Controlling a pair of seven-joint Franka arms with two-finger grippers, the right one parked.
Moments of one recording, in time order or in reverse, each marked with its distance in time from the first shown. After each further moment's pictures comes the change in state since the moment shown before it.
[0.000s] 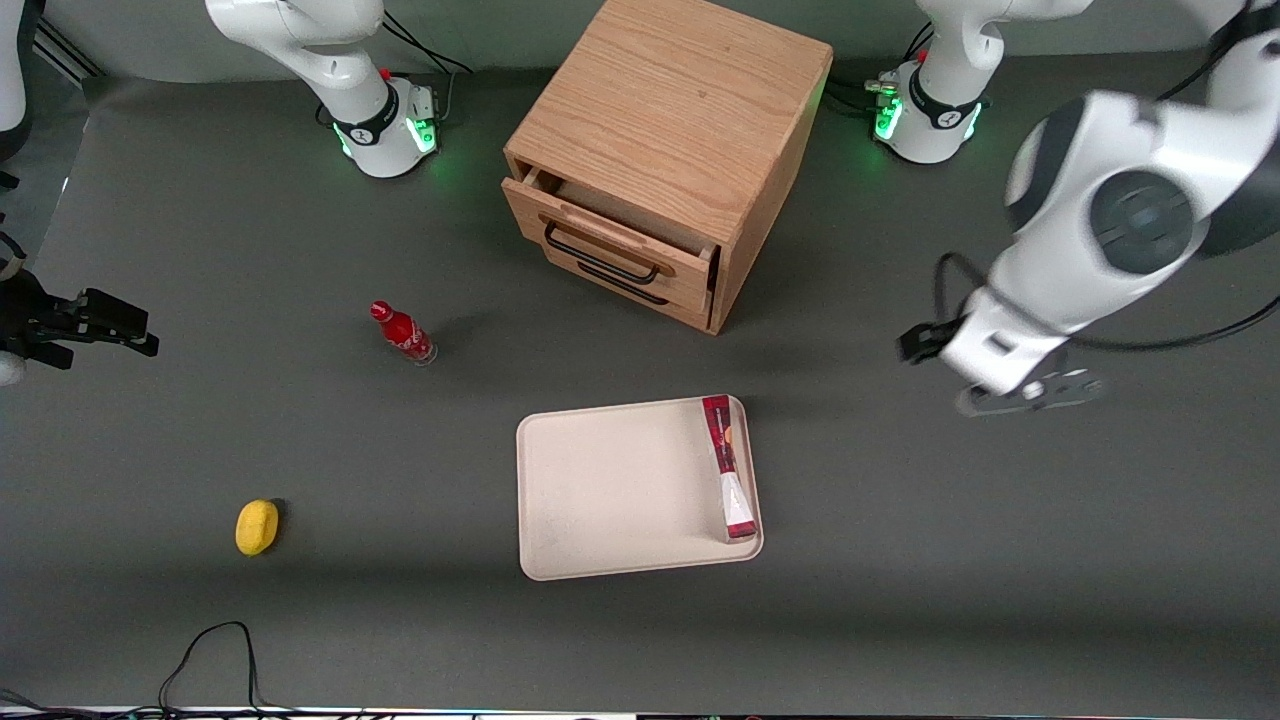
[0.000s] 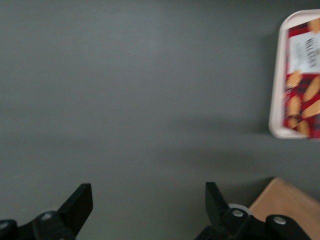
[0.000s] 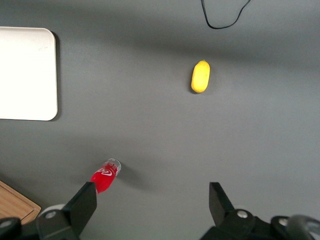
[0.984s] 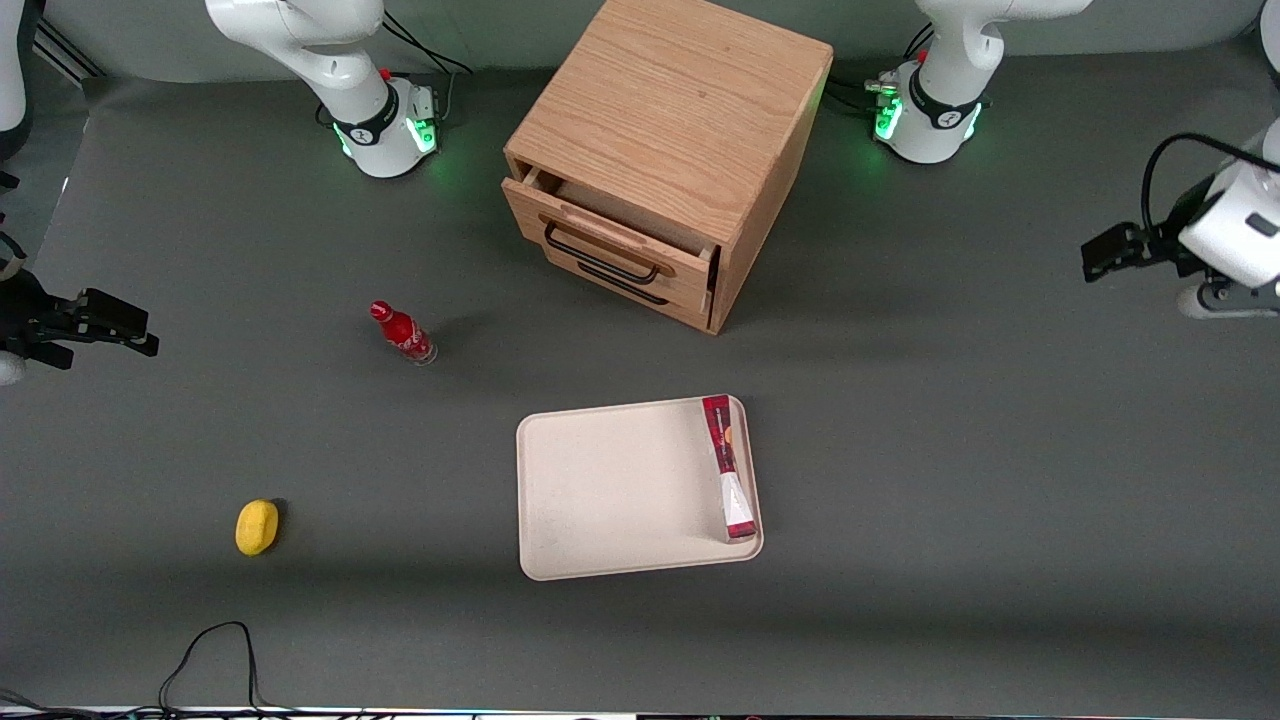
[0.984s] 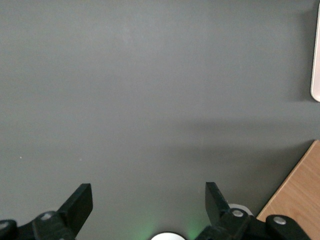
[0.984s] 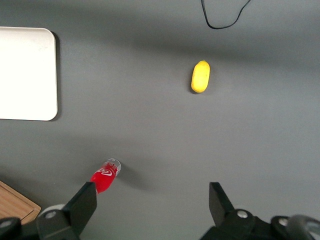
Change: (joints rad) arm -0.057 -0.094 0.249 0.064 -0.009 -0.158 0.256
